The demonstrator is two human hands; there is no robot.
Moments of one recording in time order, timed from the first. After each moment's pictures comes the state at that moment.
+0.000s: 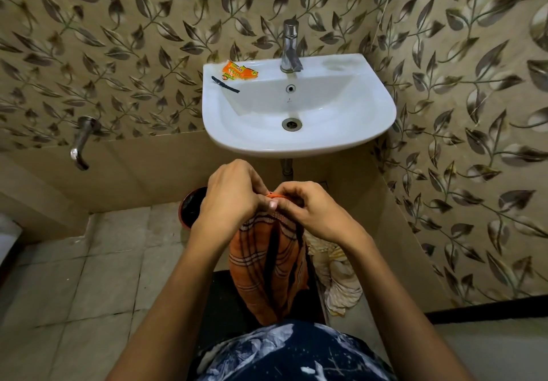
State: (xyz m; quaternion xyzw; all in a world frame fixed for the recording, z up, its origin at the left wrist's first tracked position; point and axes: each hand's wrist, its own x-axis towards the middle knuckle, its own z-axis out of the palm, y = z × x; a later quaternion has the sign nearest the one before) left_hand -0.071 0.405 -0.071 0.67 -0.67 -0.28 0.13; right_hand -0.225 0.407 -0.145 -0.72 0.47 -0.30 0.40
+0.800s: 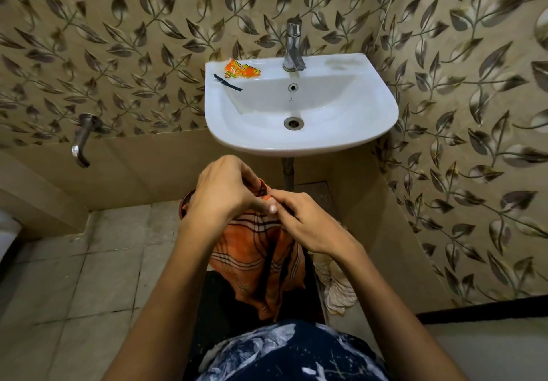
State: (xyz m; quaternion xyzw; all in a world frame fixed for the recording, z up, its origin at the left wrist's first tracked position) left_hand -0.056 0.406 -0.065 0.68 -0.65 -0.30 0.14; right_hand -0.206 0.423 -0.143 -0.76 0.45 -0.29 0.37
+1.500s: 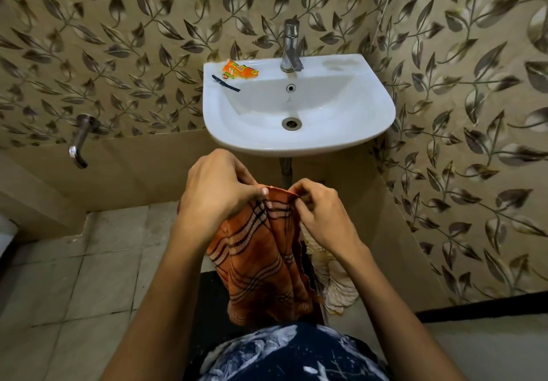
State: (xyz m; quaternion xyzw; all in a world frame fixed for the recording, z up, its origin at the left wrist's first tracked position) left_hand -0.051 0.410 -0.058 0.69 -0.64 -0.28 0.17; right_hand -0.226 0.421 -0.165 -0.69 0.58 -0.35 0.26
